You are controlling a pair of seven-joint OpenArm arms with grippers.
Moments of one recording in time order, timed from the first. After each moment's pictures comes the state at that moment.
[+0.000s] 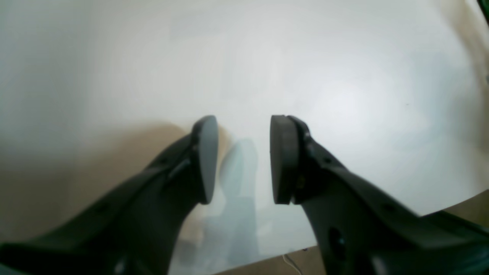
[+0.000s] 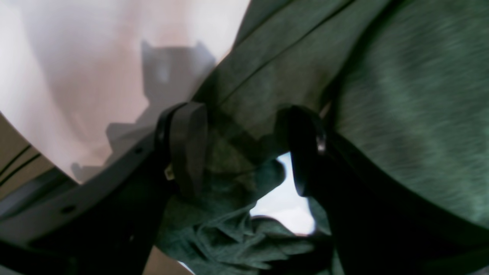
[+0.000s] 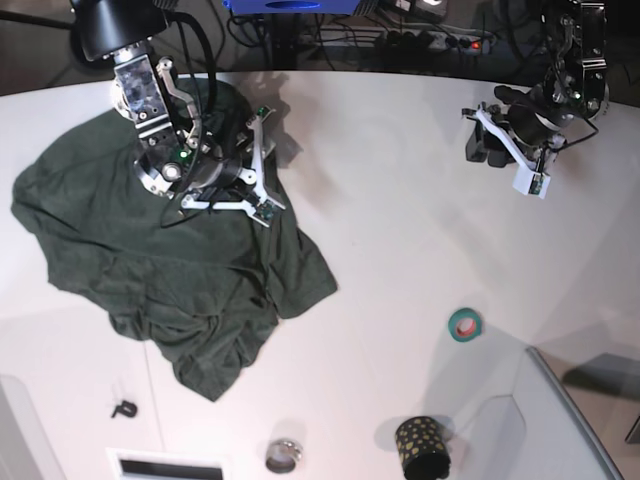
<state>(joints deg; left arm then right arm) 22.3 -22.0 -12.7 85.7 -25.5 -25.9 34.7 -3.6 2.9 -16.3 81.7 -4.3 33.0 -52.4</state>
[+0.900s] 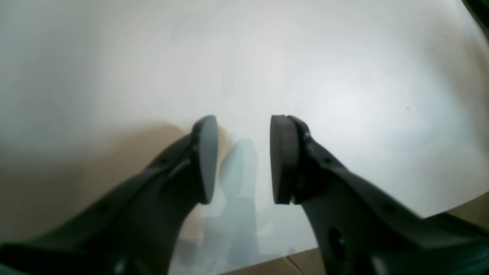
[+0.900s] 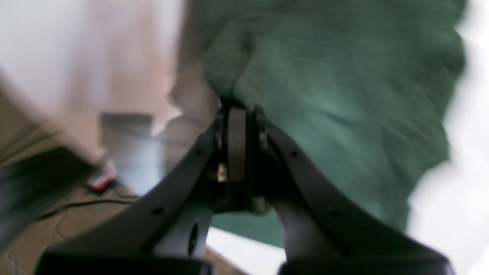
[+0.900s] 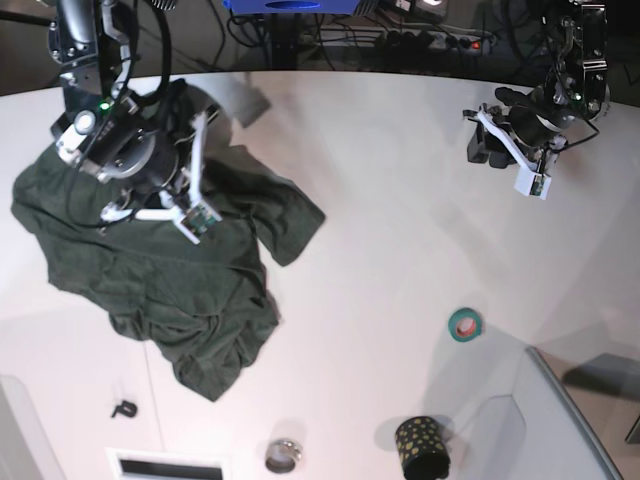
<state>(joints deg) 21.9 -22.2 -12.7 85.5 -25.5 -25.9 34.9 -13.9 8.5 -6.2 114.0 -4.1 33.2 -59.4</state>
